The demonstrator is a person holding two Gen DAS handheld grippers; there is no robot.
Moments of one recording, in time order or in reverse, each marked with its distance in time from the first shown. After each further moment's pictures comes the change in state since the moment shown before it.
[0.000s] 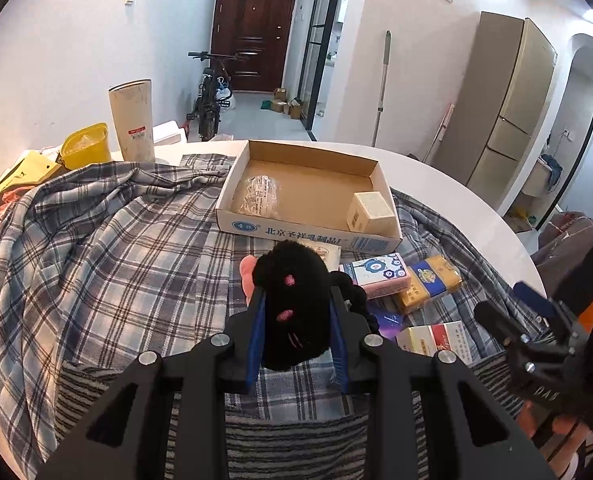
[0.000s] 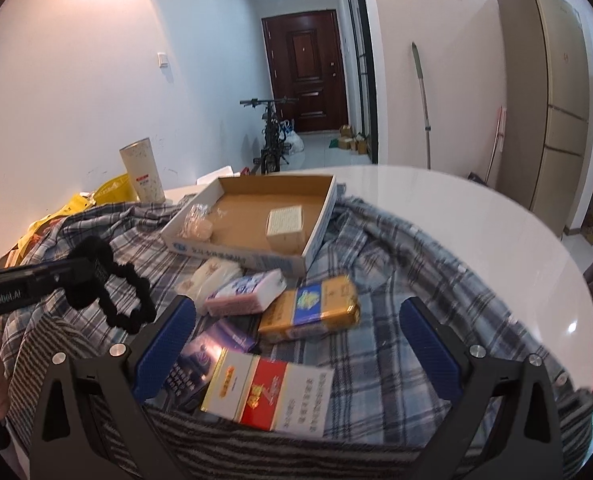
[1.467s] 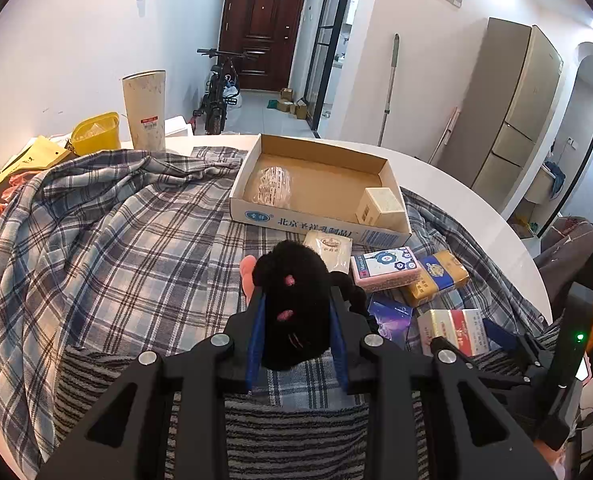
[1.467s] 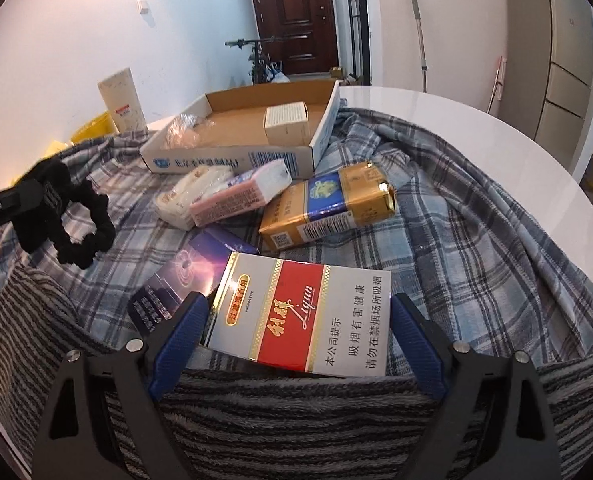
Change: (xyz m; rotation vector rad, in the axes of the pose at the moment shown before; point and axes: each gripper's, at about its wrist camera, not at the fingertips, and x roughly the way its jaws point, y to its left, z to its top) left arm -0.003 0.013 -0.013 -0.029 -0.012 0.011; right arm 0.040 0.012 -0.044 0.024 0.175 -0.032
